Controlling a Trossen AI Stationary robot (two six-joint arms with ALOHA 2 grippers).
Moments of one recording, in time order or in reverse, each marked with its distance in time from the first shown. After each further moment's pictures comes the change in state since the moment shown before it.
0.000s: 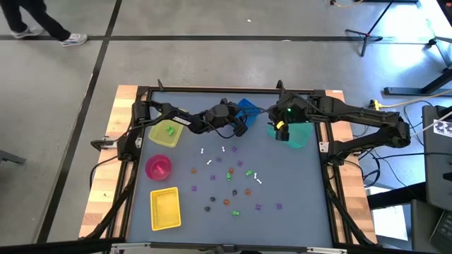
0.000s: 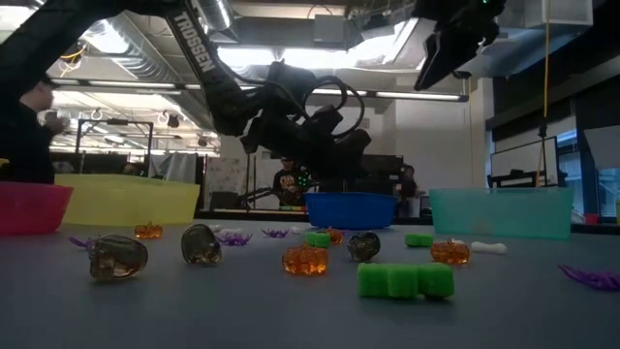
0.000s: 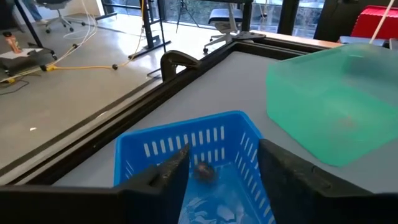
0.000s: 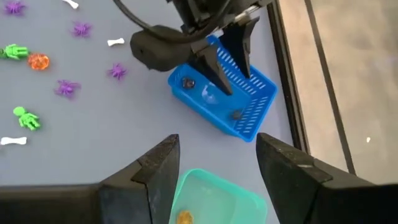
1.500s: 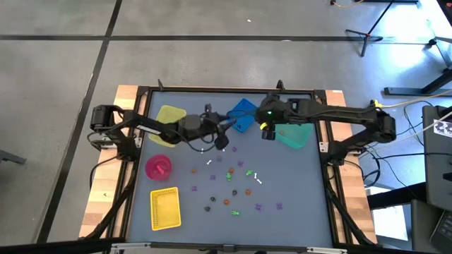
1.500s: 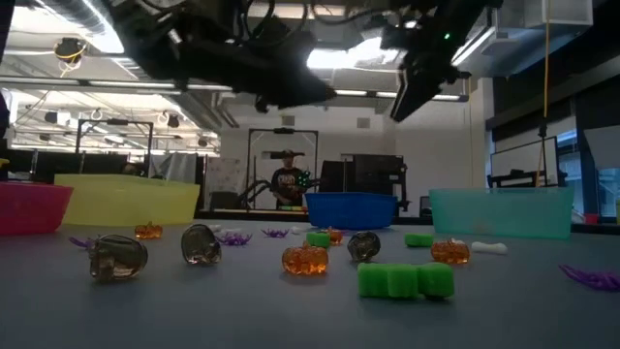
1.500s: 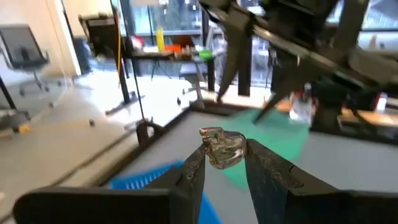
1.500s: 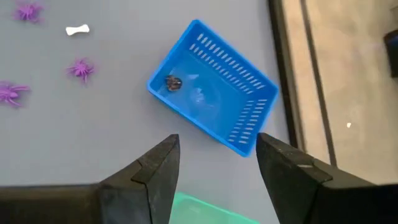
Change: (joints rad) left arm -0.177 -0.457 -0.340 0.106 -0.052 0.089; right arm 0.000 0.184 0.000 0.122 0.098 -0.011
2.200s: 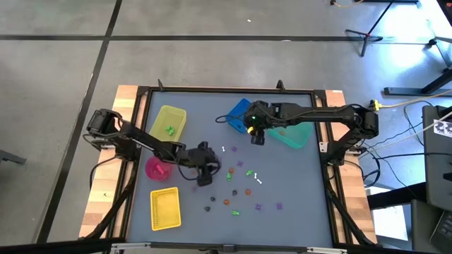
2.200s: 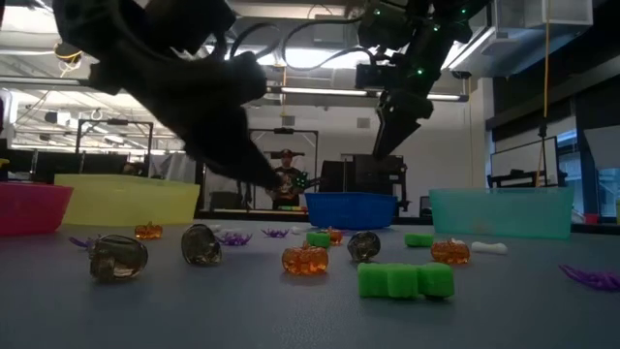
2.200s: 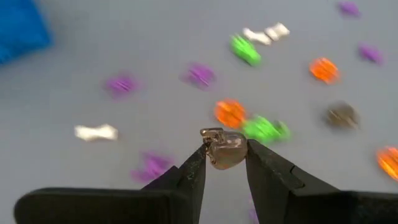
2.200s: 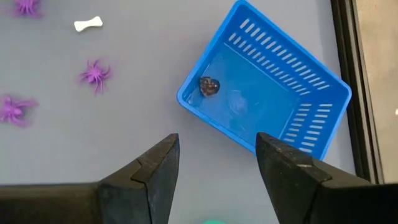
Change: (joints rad) left arm -0.294 -0.002 -0.094 -0.507 0.123 -0.313; right arm 0.000 0.205 0.000 0.098 -0.085 0.076
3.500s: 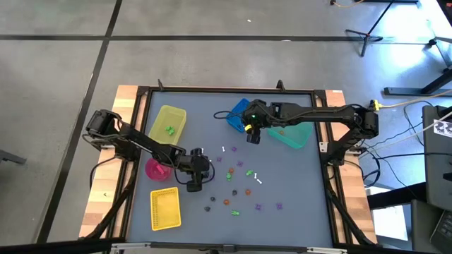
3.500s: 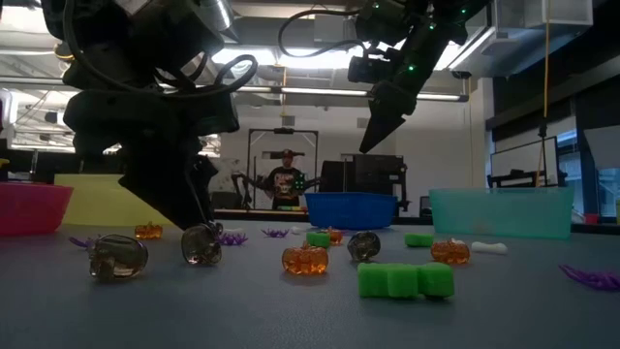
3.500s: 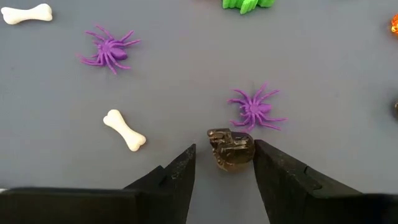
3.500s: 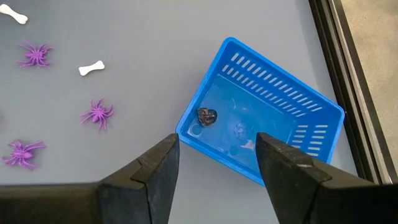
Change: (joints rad) left arm -0.055 -0.001 0.000 -0.294 0.113 -0.003; right arm 0.000 0.001 0.000 0.097 -0.010 0.058
